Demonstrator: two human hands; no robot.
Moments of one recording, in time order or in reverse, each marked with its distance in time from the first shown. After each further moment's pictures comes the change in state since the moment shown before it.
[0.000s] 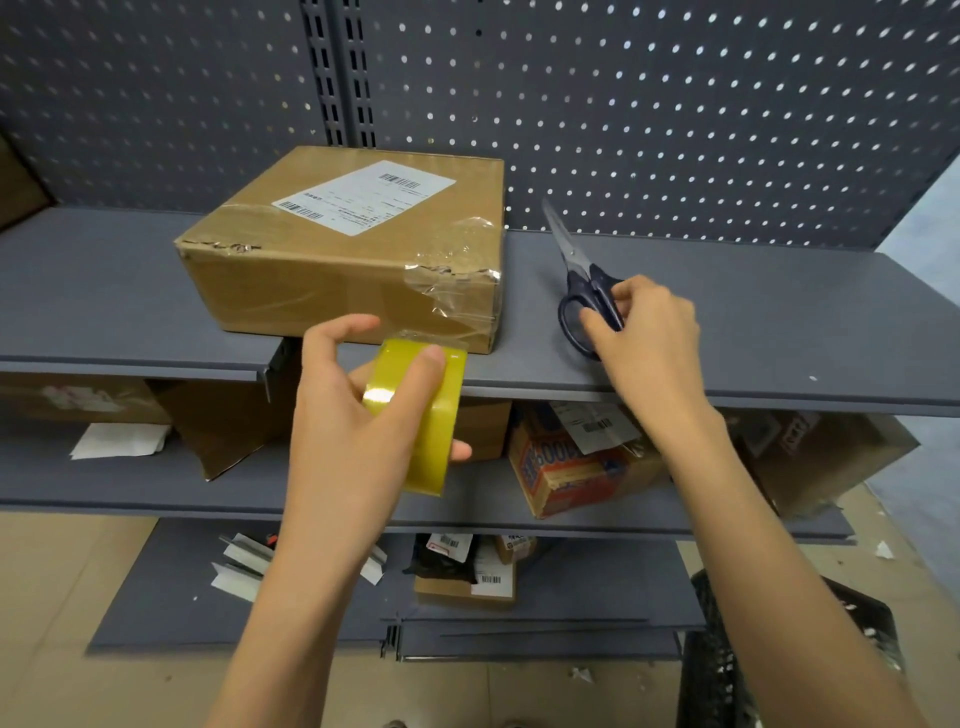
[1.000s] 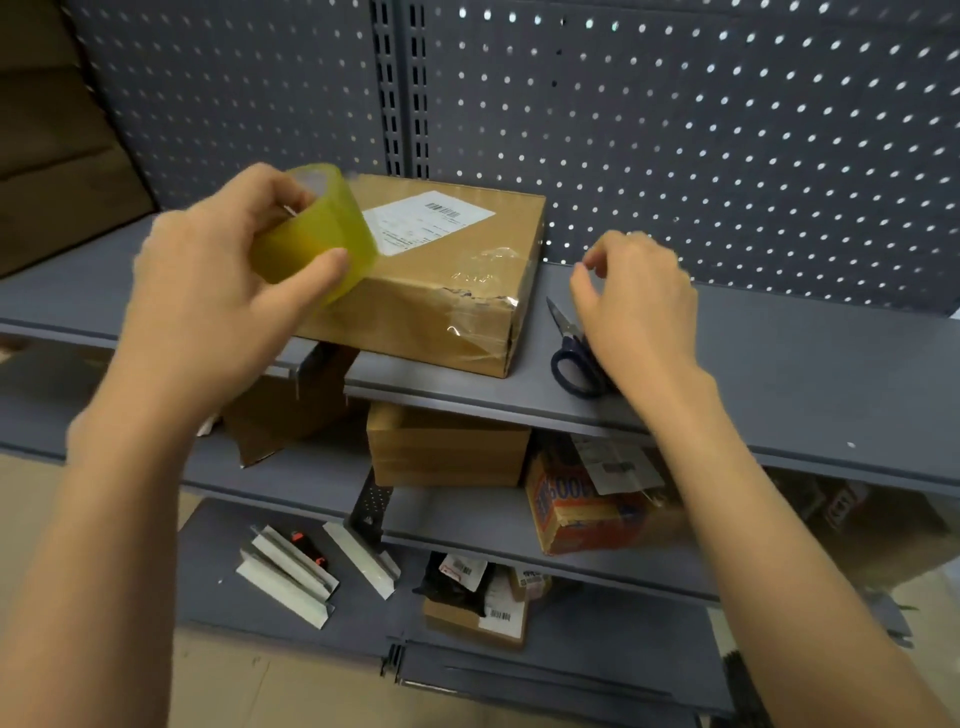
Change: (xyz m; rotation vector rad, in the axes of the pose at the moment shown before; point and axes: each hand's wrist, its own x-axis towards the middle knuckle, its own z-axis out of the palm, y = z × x) left_hand 0.043 0.055 -0.051 0.927 0.161 0.629; right_hand 0.031 -0.042 -0.015 -0.167 0.030 -0.286
